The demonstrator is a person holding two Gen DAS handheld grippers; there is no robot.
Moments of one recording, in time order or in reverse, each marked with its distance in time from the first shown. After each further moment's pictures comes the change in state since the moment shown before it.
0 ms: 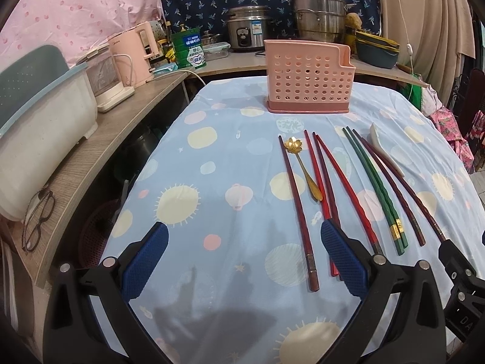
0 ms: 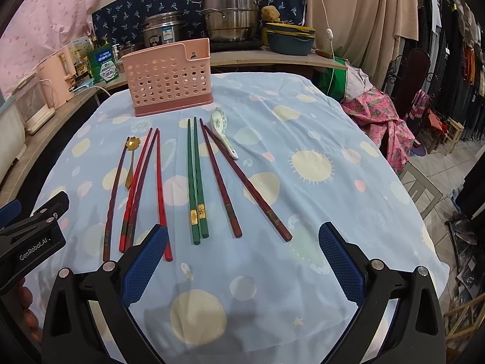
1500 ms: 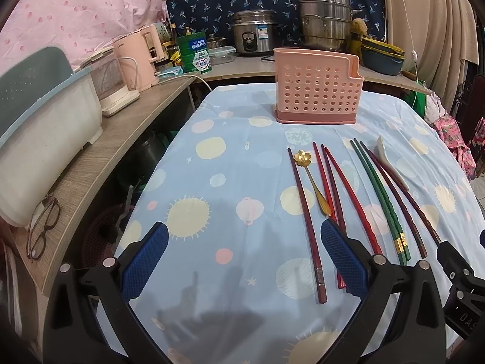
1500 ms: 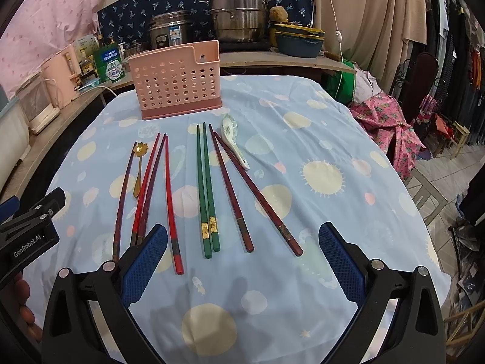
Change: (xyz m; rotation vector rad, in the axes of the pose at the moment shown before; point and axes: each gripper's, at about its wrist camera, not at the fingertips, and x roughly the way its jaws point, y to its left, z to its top) left arm 0.000 0.013 0.015 -0.014 -0.012 0.010; right arm 0.002 0.009 0.017 -0.020 0.009 0.023
